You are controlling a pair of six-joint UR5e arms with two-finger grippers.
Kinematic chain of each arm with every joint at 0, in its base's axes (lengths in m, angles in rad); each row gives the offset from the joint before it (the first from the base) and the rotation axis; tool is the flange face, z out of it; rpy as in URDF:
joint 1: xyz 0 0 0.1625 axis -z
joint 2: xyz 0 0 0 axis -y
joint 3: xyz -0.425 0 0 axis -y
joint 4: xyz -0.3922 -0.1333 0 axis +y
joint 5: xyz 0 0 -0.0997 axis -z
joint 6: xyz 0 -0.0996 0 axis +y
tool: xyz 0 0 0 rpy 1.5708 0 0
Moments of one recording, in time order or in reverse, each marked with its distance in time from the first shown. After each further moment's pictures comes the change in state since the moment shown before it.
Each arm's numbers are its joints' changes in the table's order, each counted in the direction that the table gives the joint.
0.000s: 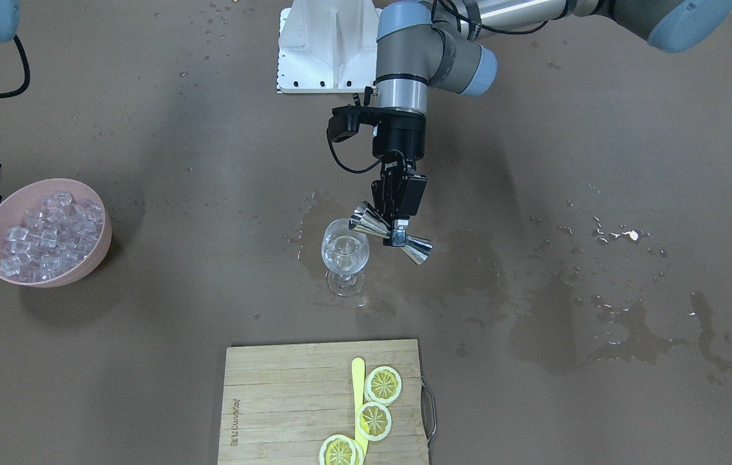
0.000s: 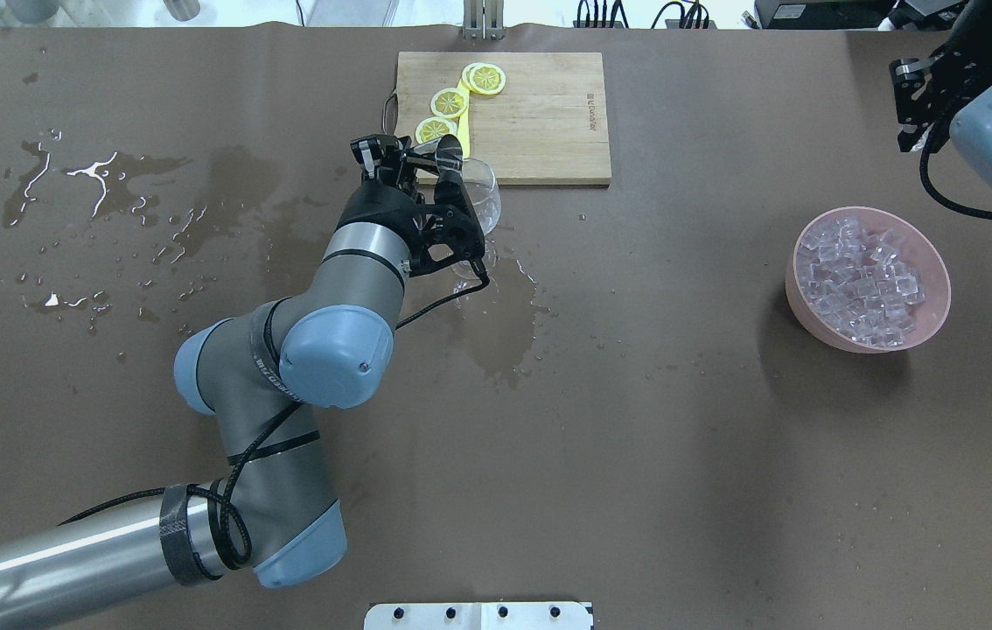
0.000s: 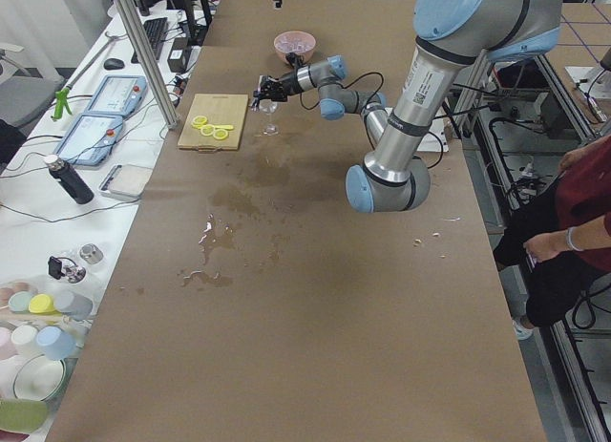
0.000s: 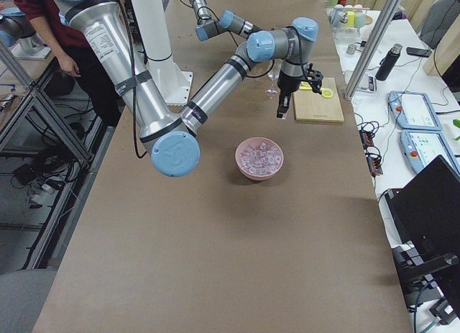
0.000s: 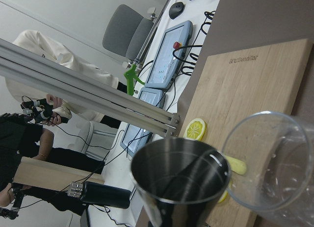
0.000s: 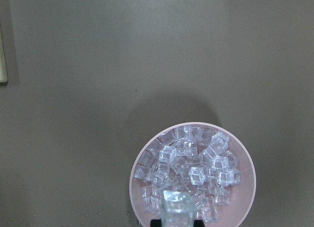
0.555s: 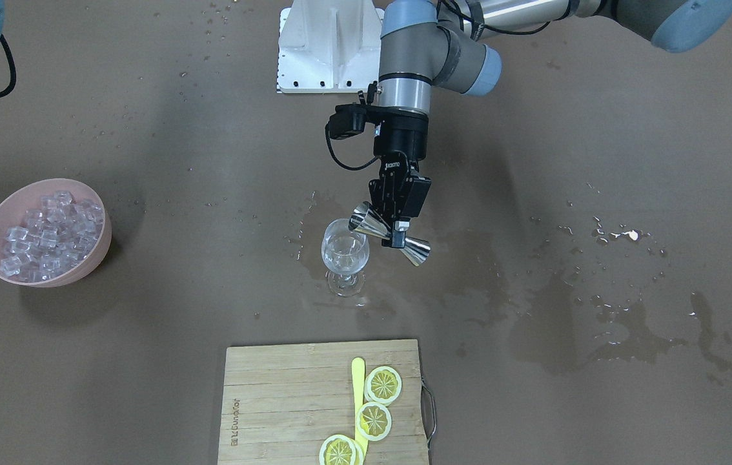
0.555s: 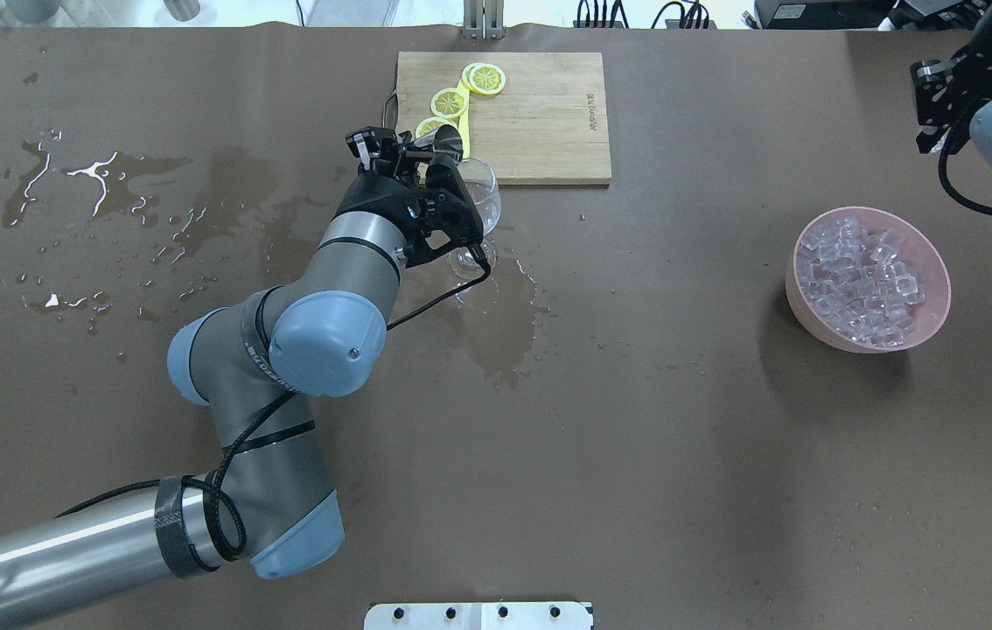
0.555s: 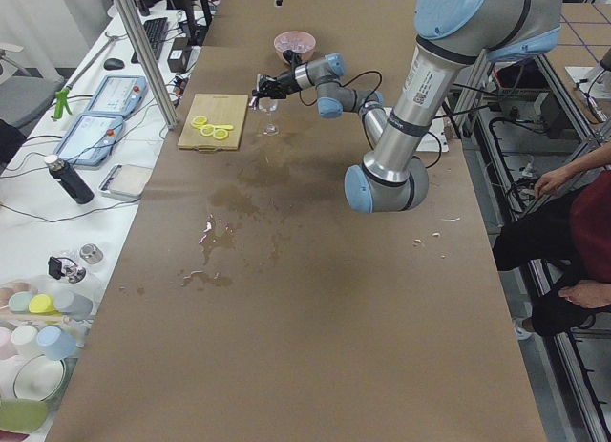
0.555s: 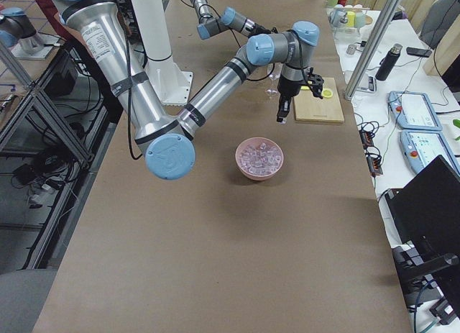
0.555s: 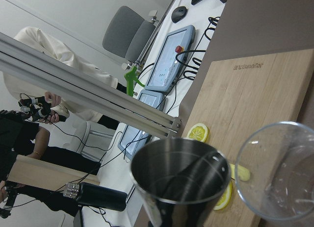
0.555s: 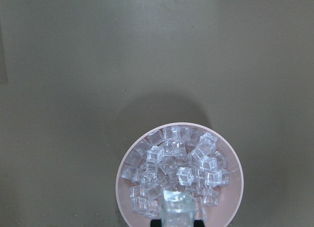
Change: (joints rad) left arm 0.012 0.004 -0.009 0.013 -0.043 0.070; right arm -0.019 -0.023 0.001 0.000 0.002 0.036
